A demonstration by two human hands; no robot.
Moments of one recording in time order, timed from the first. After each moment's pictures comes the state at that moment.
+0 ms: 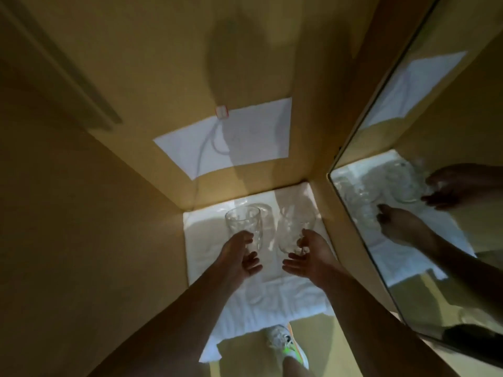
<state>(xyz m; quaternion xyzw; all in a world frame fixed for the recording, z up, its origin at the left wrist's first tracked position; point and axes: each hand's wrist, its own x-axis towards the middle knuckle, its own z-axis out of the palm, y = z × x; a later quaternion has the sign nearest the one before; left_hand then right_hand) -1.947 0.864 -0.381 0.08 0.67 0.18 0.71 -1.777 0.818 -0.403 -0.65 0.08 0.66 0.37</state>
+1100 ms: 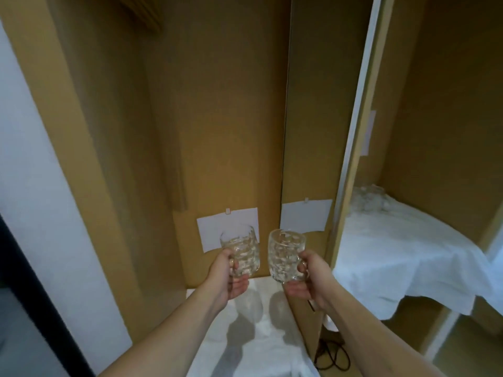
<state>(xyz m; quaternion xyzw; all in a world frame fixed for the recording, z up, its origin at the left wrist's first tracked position) -1.974 0.567 -0.115 0.28 0.56 0.39 0.68 -1.774 0.512 -0.123 -0.60 -0.25 0.54 0.53</state>
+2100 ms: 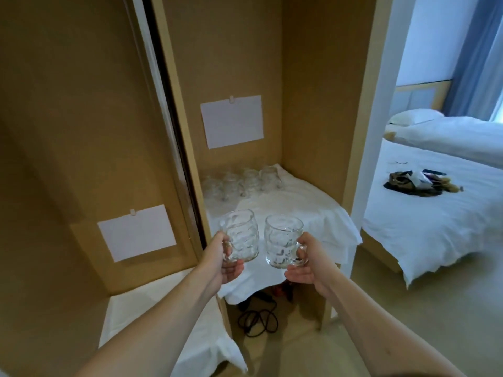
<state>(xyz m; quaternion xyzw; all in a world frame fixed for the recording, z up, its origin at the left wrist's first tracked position) -1.660 0.451 -0.092 0.35 0.56 0.32 0.68 -1.475 0.340 -0.098 -0.63 -0.16 0.50 0.58</state>
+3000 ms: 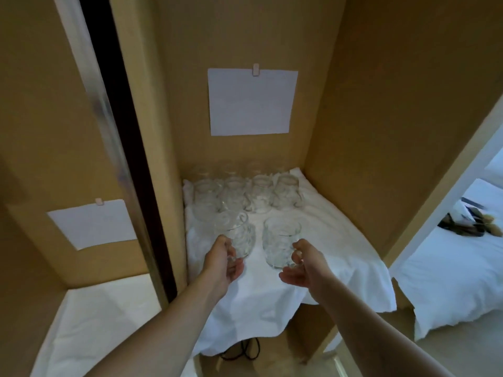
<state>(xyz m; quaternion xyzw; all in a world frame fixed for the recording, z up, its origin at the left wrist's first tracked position) -1.554 0.673 -0.163 0.20 0.53 0.38 0.73 -1.372 0.601 -0.144 -0.68 -0.15 0.50 0.51</state>
